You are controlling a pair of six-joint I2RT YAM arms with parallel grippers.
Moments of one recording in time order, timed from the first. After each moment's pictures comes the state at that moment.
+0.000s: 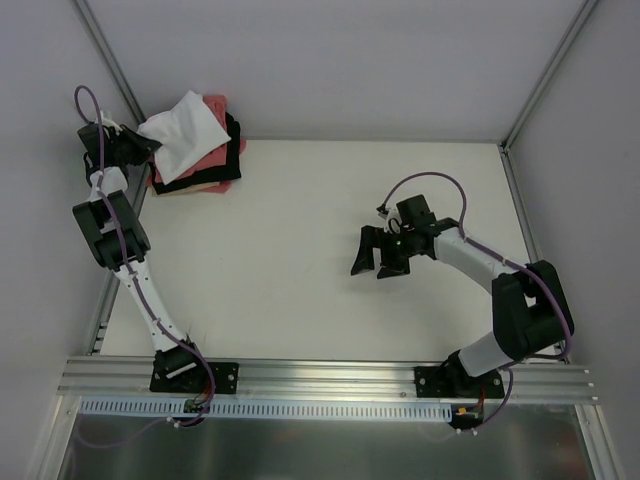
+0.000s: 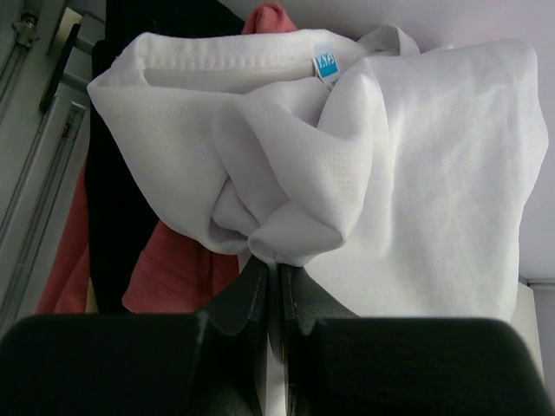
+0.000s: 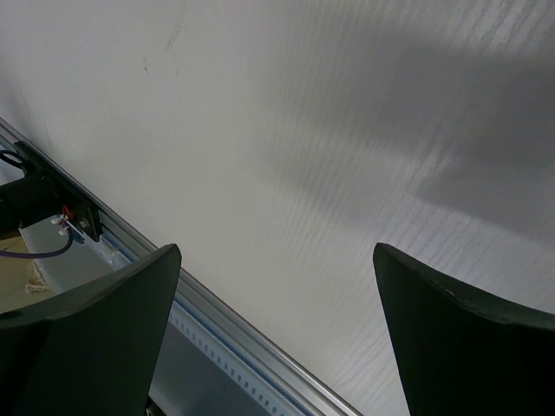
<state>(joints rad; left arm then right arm) 0.48 2.38 1.92 0.09 0.63 -0.59 0.41 1.51 0.92 -0.50 -0.52 0.38</state>
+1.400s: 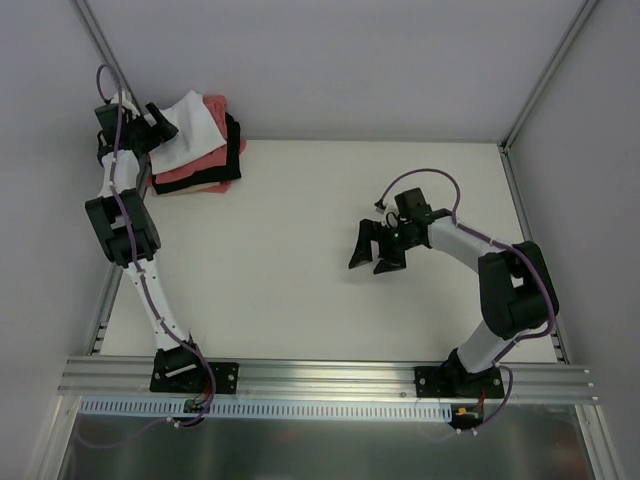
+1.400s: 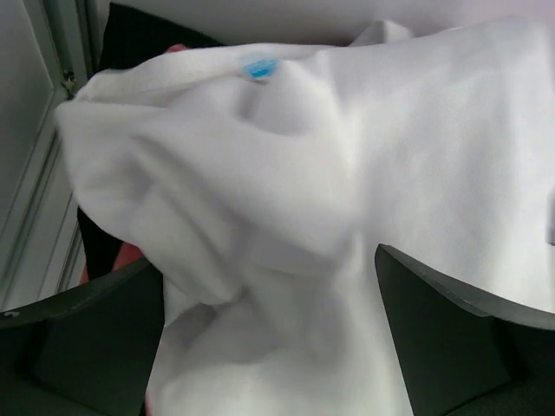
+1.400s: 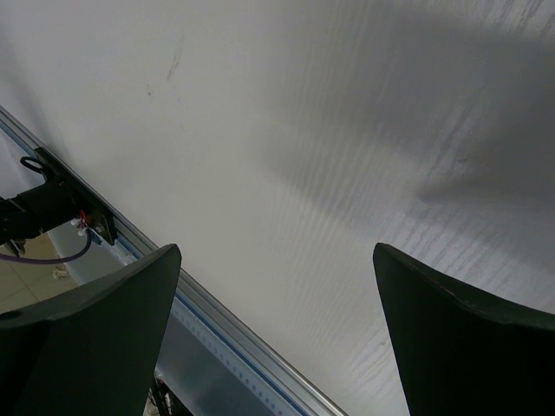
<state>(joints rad) 0.38 2.38 2.08 -0.14 0.42 -0.33 0.38 1.66 1.00 -0.51 -0.59 0.36</state>
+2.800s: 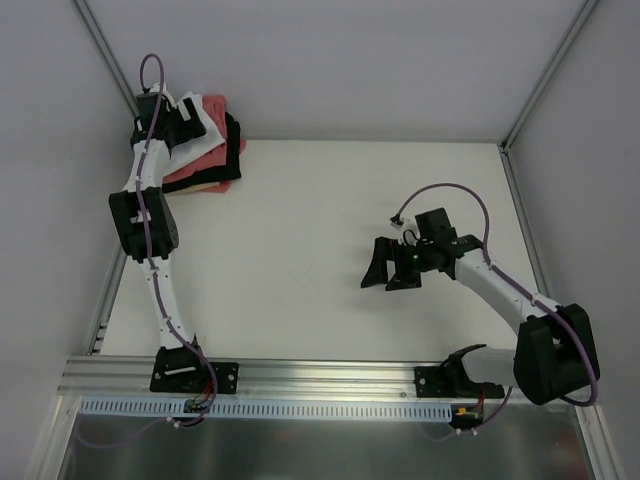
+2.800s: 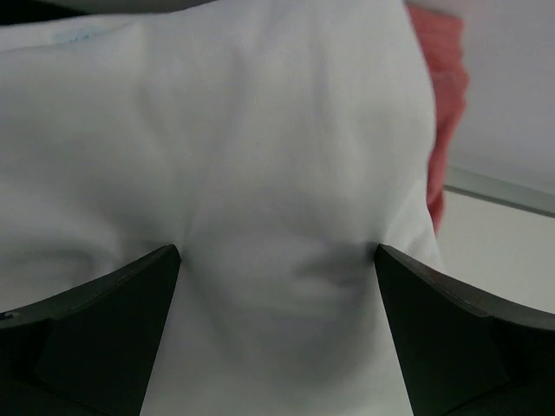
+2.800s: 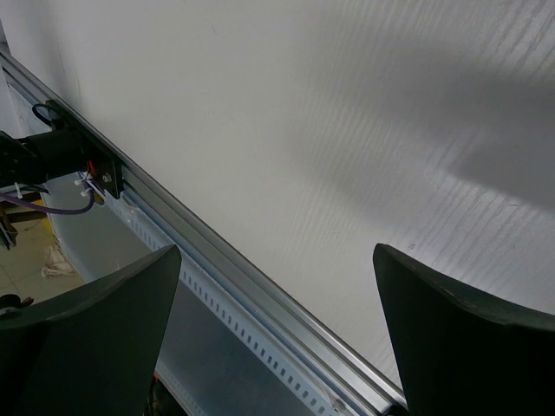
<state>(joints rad) 0.20 2.33 2.14 -0.28 0.19 -0.23 0.38 1.26 0.79 -0.59 -0.61 0.36</state>
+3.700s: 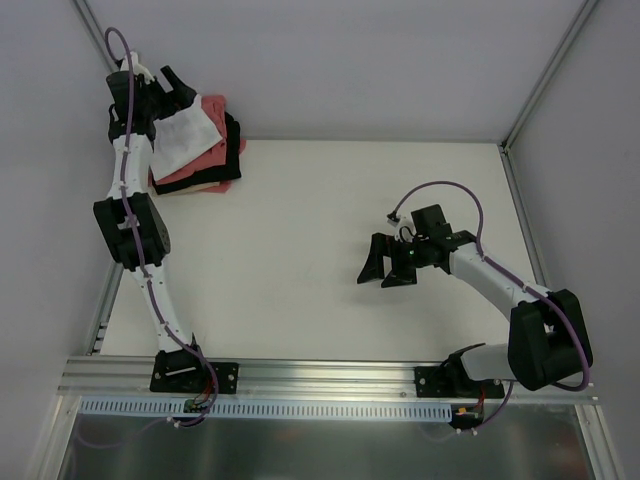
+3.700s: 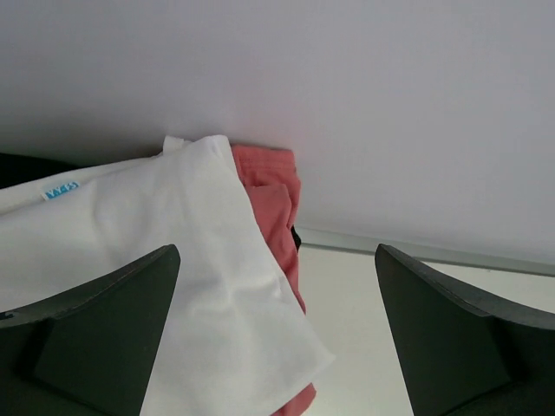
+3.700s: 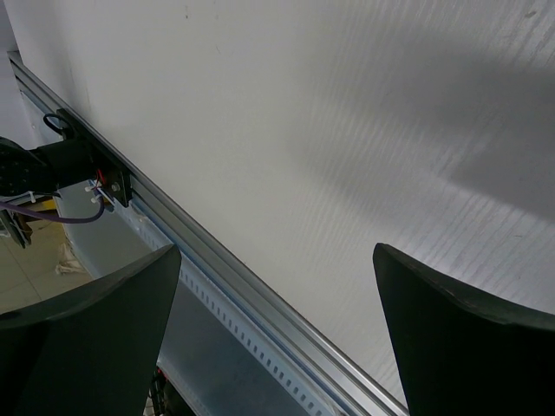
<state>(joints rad) 0.25 2.25 2.14 -0.12 0.39 -0.38 0.37 1.35 0.81 -0.53 -0.63 0.38</state>
